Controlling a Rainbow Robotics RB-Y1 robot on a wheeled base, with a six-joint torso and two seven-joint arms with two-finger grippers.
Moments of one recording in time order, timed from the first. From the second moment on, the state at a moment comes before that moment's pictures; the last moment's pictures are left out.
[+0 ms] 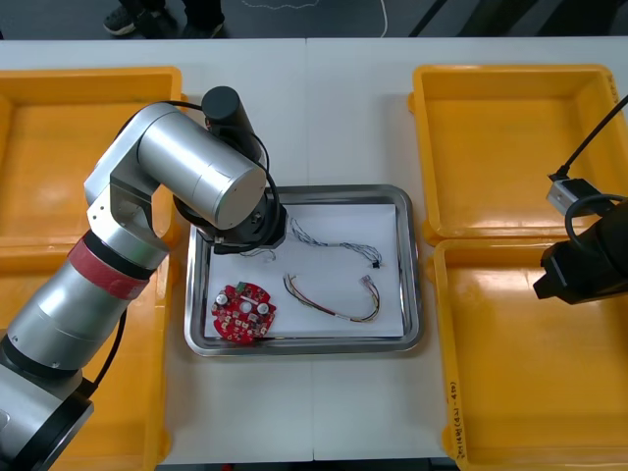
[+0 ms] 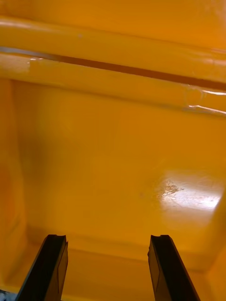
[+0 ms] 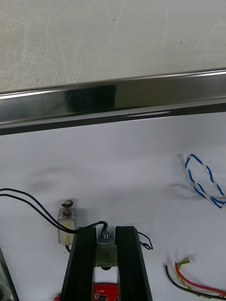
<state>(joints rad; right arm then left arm) -0.30 -0.94 0.07 -2.13 -1.05 1.83 1.11 -0.66 0.33 -0.43 -1.68 0.42 1.67 -0.98</state>
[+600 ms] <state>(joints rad) -0.23 -0.94 0.07 -2.14 -0.99 1.76 1.06 -0.66 0.33 -0.42 -1.71 0.40 1.73 -0.98</state>
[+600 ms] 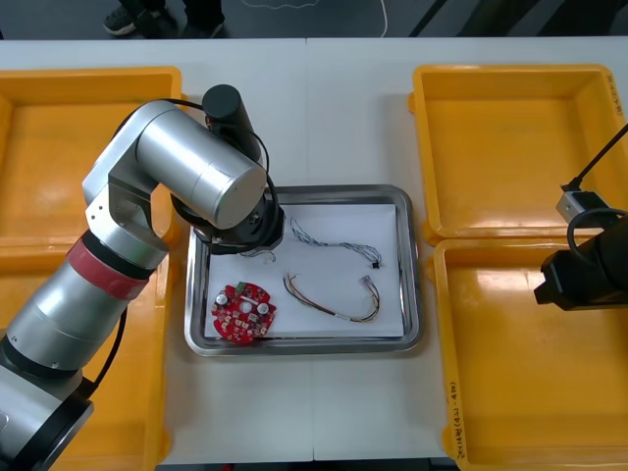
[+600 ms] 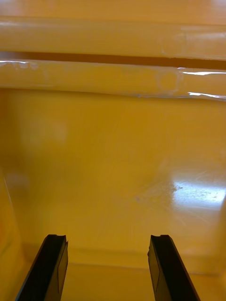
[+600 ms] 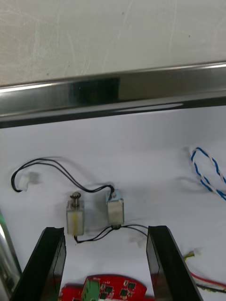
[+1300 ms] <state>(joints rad) -0.23 -0.92 0.07 -2.14 -0.96 1.74 1.06 -0.78 0.37 -0.27 -1.89 0.54 1.91 -0.98</state>
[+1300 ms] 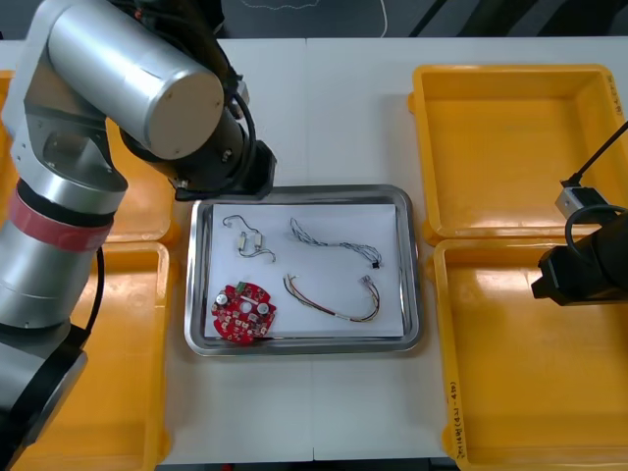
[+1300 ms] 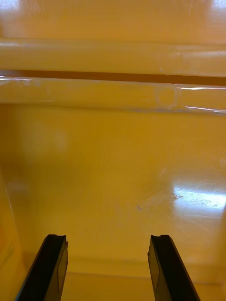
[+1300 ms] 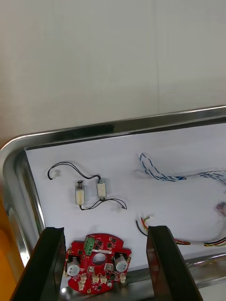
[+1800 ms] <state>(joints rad) -0.23 -0.92 0.07 -2.13 -0.96 1.73 1.02 -0.81 0.56 -0.16 -1.90 0.69 1.91 -0.98</state>
